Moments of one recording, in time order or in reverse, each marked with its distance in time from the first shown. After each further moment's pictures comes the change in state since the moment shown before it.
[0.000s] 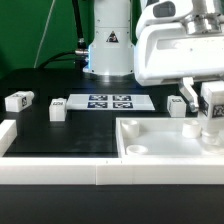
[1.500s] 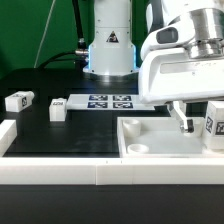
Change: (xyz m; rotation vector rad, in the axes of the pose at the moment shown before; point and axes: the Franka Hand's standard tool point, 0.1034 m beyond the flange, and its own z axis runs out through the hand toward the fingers) arm -0.020 -0.003 0.017 -0.007 -0.013 0.022
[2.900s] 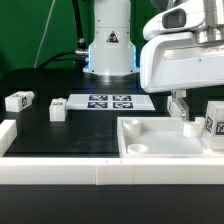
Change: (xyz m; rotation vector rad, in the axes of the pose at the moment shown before) arm 0.015 0.002 -0.014 0.035 -0.353 0.009
